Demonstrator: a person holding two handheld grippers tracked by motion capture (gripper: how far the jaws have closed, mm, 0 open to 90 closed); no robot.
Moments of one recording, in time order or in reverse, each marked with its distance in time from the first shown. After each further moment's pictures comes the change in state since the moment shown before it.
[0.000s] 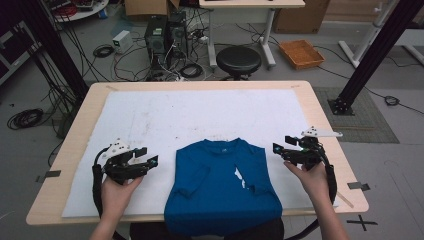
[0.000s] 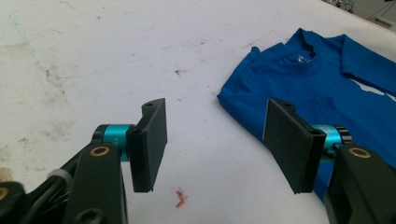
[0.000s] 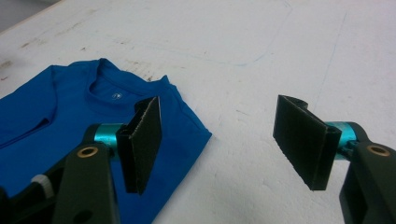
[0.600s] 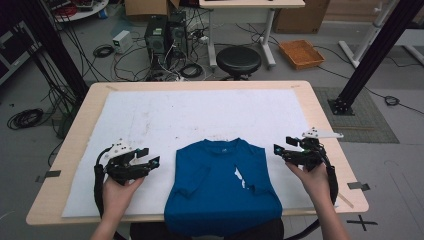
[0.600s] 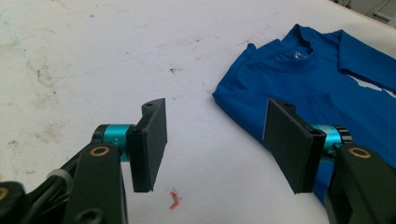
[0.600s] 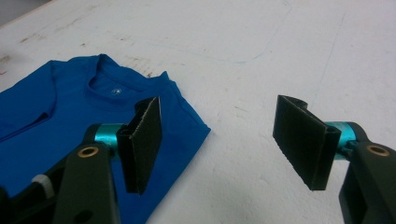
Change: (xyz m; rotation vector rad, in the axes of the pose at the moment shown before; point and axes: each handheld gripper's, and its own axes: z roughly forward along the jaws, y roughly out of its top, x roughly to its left) left arm -0.003 0.000 0.004 0.014 -0.012 0.011; right arm 0.000 -0.002 -0.003 0.004 -0.004 -0.013
